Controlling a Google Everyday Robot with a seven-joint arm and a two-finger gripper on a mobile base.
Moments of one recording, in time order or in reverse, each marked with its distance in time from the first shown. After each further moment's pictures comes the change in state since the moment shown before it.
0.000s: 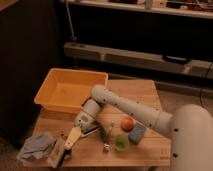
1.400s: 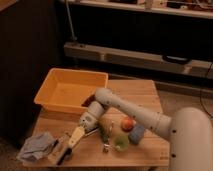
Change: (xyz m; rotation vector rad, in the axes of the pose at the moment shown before) arm -0.009 0.026 -0.007 0.030 0.052 0.076
